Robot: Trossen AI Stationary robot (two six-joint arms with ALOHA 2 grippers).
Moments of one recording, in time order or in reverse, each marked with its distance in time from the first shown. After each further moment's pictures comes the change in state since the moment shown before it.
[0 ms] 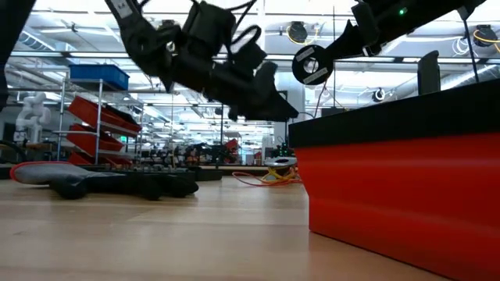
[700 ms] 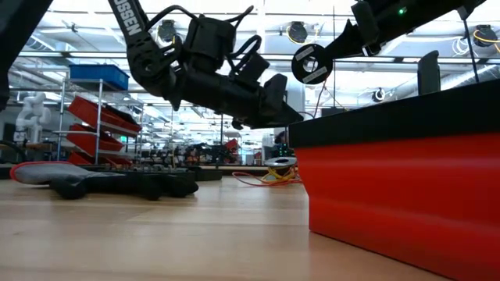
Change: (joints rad) left arm 0.007 0.094 0.006 0.180 -0.067 0.011; right arm 0.000 0.000 0.000 0.003 -0.002 0.001
